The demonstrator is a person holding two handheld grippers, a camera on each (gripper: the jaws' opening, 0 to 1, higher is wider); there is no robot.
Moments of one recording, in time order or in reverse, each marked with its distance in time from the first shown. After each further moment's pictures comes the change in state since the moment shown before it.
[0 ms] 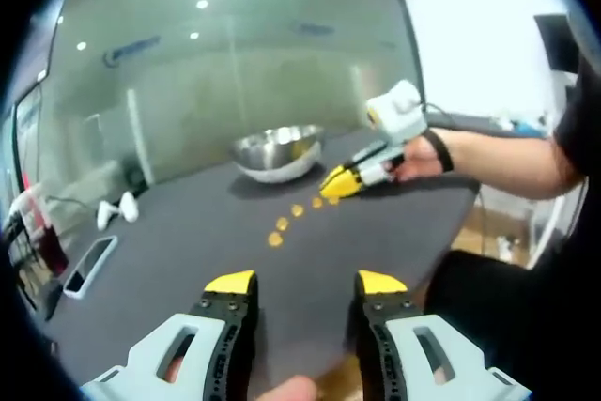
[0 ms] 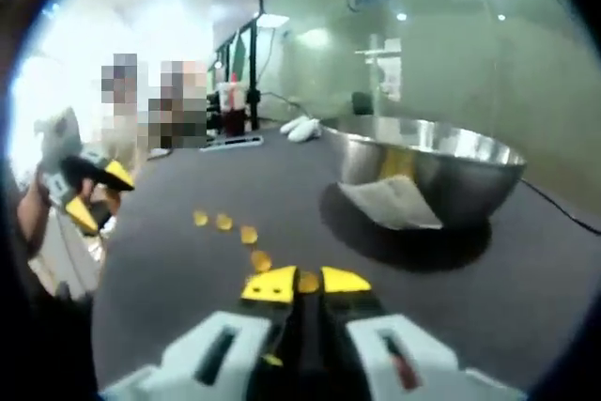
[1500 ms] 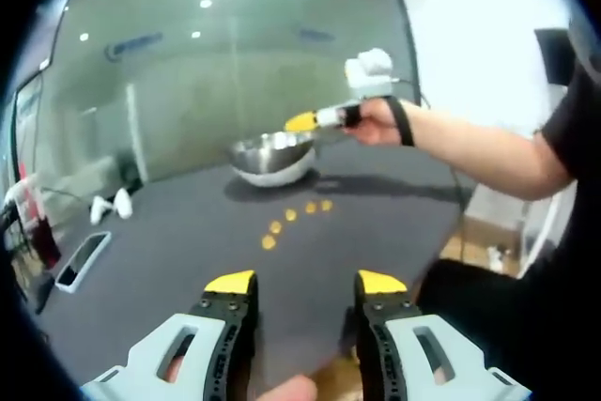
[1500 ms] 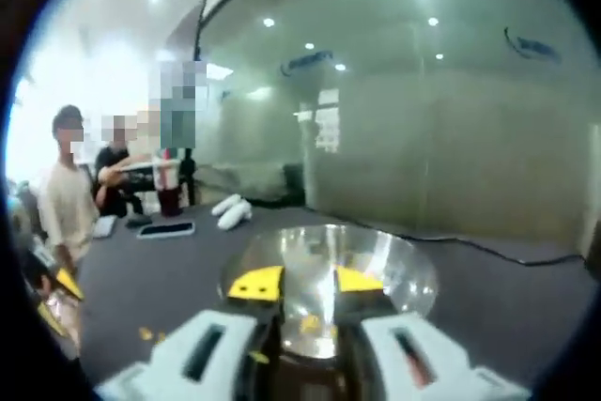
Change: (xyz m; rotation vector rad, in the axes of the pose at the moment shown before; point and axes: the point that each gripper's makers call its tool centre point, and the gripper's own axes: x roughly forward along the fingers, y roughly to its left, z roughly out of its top) left arm -0.006 -0.007 0.005 -0.040 -0.029 -0.041; right arm -0.020 -0.059 0.107 0.089 -0.250 -0.270
